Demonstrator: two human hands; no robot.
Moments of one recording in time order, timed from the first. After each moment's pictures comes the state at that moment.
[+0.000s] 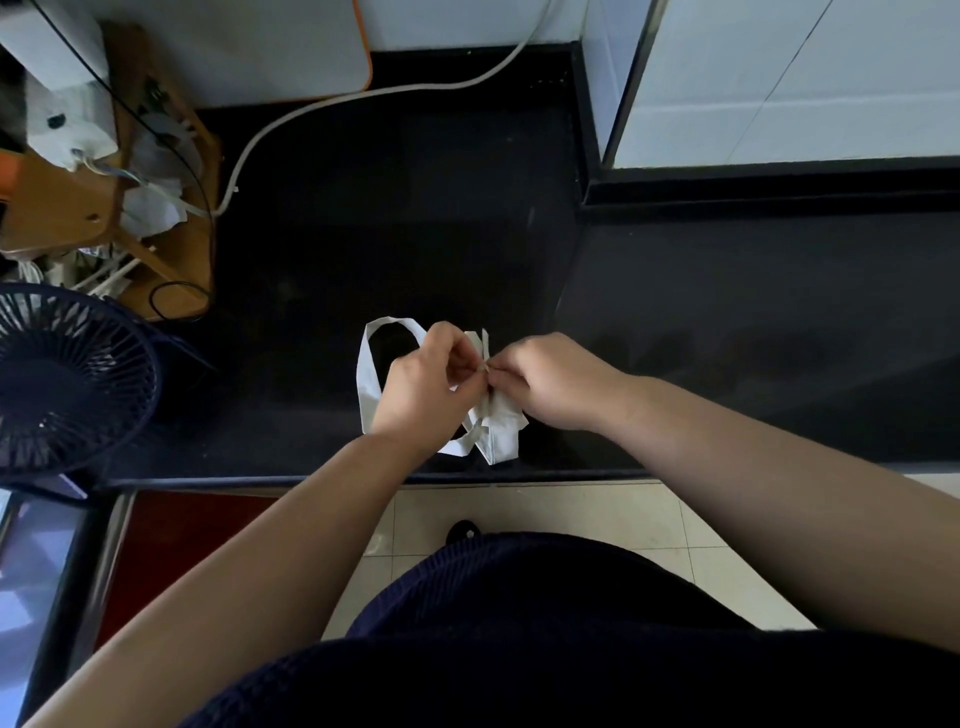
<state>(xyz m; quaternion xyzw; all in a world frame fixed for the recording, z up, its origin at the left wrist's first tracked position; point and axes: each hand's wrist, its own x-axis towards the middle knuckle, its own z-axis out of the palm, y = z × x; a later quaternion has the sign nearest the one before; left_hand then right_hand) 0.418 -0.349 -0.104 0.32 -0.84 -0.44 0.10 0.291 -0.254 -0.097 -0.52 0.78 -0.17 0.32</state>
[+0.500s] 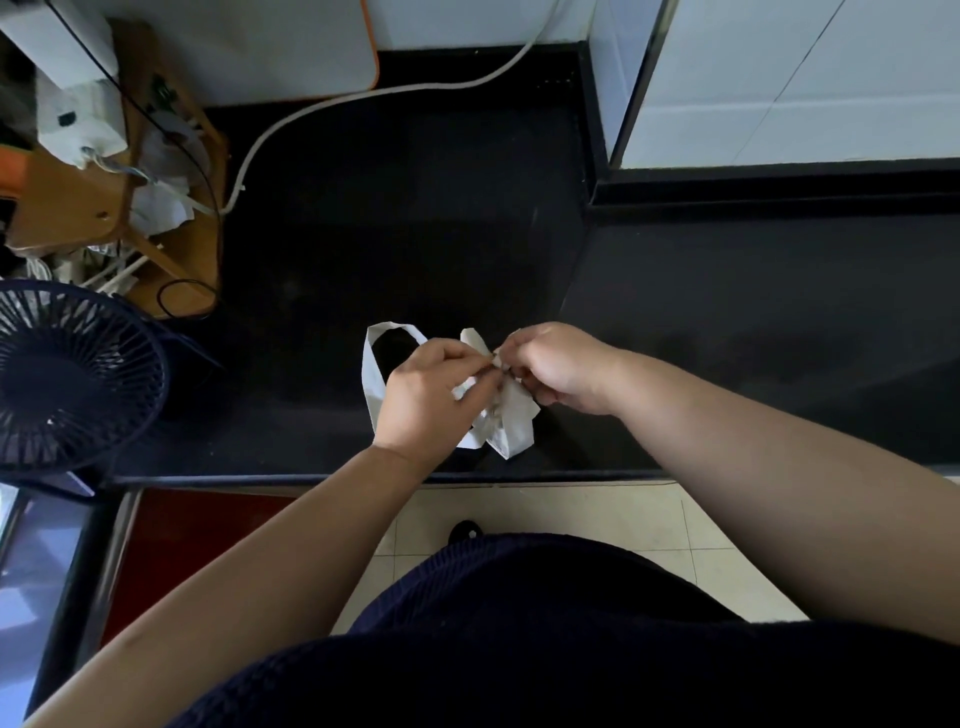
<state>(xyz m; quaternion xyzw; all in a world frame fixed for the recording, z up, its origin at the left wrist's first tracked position) 0.426 -0.346 -0.121 0.27 -0.88 -0.32 0.21 0.289 -0.269 -0.091 -0.20 0.72 -0.37 0.55</state>
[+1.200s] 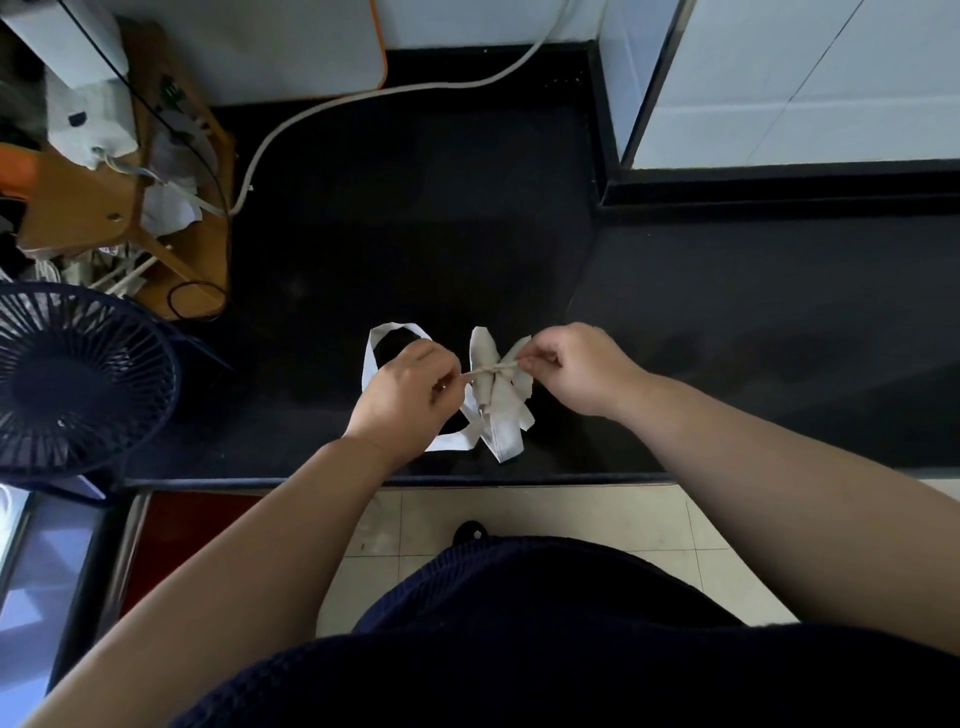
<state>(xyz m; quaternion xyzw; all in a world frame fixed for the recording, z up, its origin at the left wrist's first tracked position) 0.445 -0.384 -0.125 0.24 -0.92 -0.30 0.08 0.284 -0.257 -0.105 -0.42 0.81 -0.25 0.32</state>
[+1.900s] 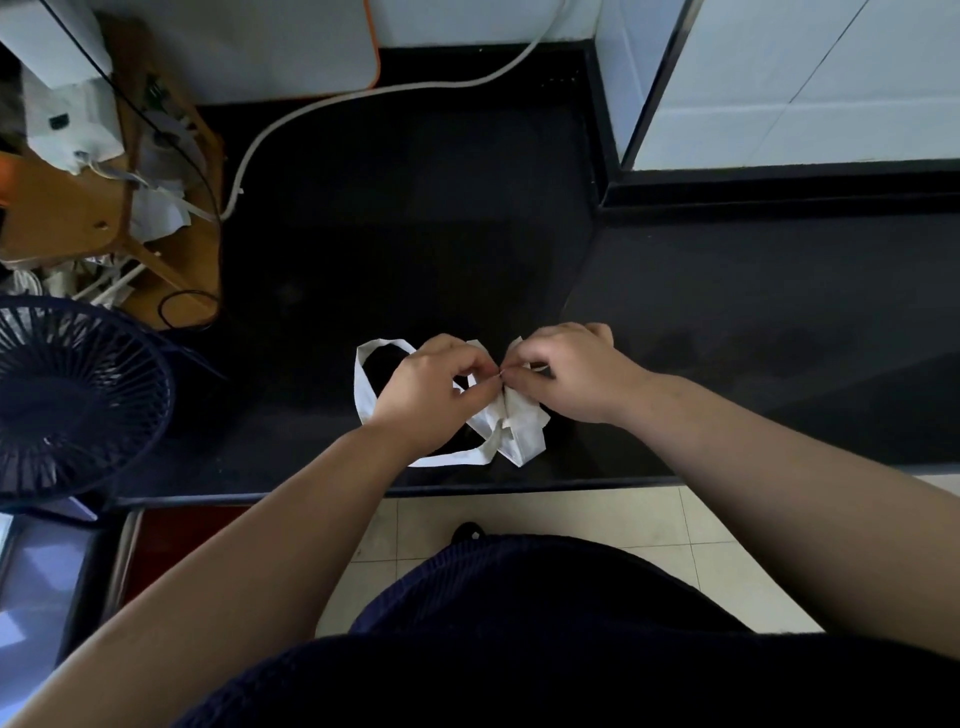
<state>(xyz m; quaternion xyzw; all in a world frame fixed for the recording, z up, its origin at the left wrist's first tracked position) 0.426 -0.389 -0.120 0.24 -0.86 -0.44 0.04 0.290 -0.267 -0.099 -0.51 0.81 -0.16 0.26</state>
